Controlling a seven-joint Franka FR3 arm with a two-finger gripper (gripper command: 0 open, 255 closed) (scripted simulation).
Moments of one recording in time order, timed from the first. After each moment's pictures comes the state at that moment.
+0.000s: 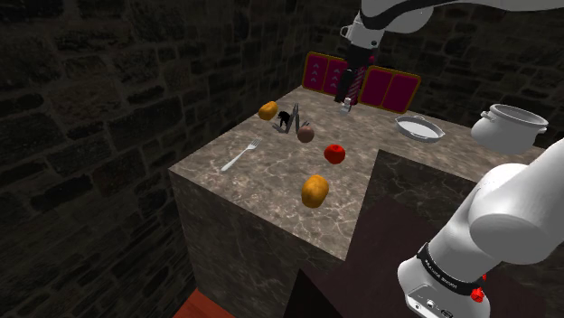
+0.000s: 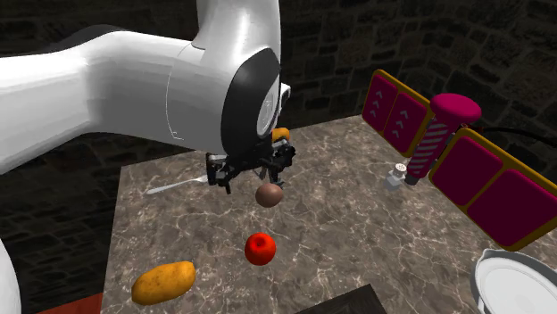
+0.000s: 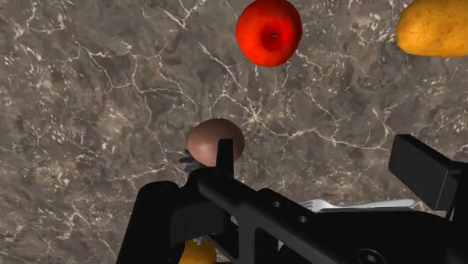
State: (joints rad) arm 0.08 -0.26 -0.27 -2.17 -0.01 1.98 -0.56
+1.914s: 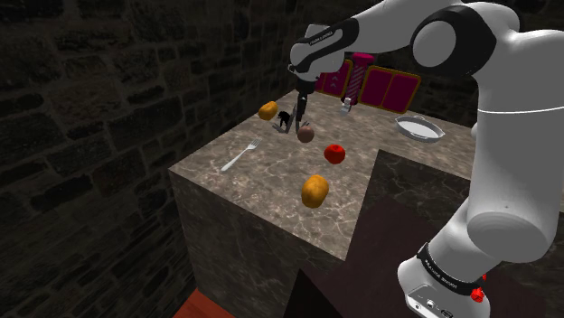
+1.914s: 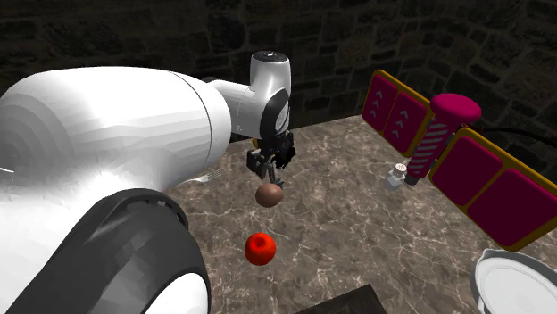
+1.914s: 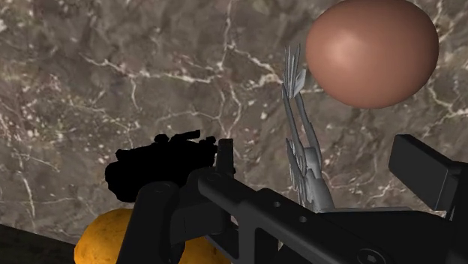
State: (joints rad) arm 0.05 0.47 -0.26 -1.65 0.18 2.15 -1.06
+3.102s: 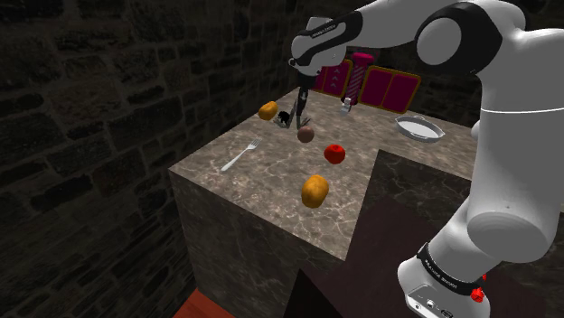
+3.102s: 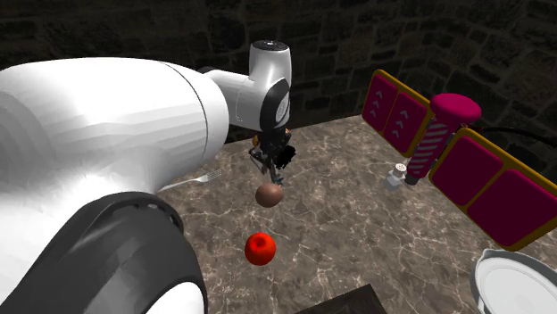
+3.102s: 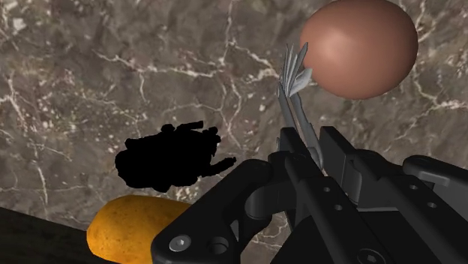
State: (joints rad) arm 0.05 0.45 -0.26 -1.63 0.17 2.11 -1.05
